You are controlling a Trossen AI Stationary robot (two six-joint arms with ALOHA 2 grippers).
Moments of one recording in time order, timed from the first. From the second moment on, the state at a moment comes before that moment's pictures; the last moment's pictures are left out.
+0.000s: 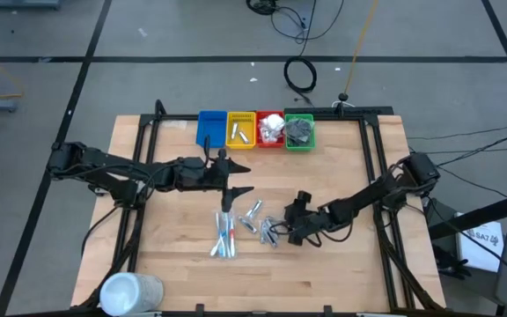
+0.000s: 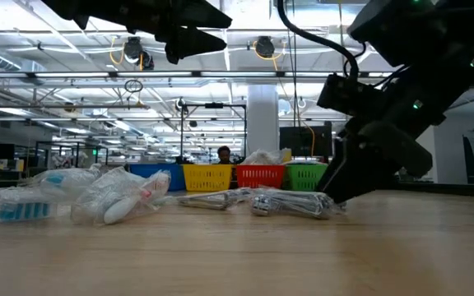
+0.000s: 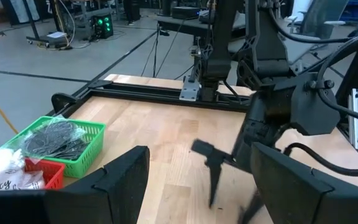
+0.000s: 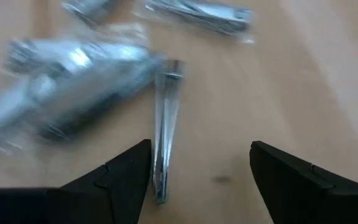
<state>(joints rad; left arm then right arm) -0.05 1.33 0.76 0.39 -0.14 -0.07 0.35 1.73 0.67 0.15 0.47 0.38</state>
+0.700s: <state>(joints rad) -0.05 1.33 0.76 0.39 -0.14 -0.07 0.27 1.72 0.67 0.20 0.28 0.19</state>
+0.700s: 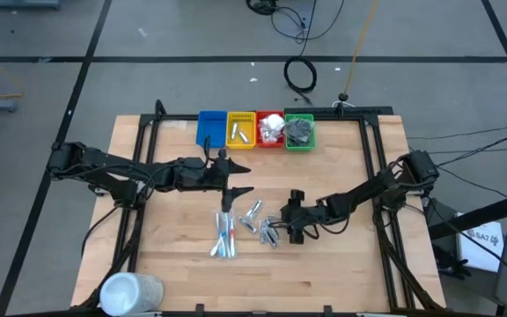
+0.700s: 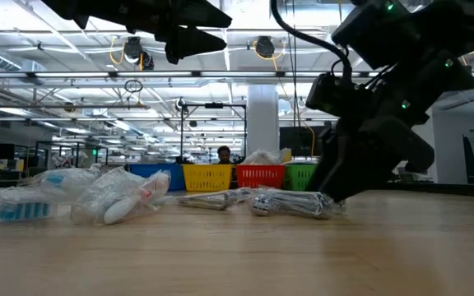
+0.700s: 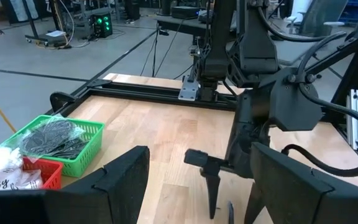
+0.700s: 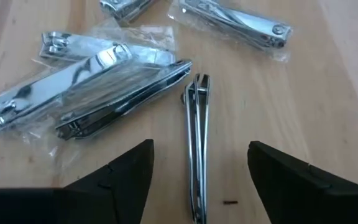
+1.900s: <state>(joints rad) -0.05 1.41 0.76 0.43 -0.14 -0.02 0.25 1.45 0.61 0.30 0.39 -0.03</state>
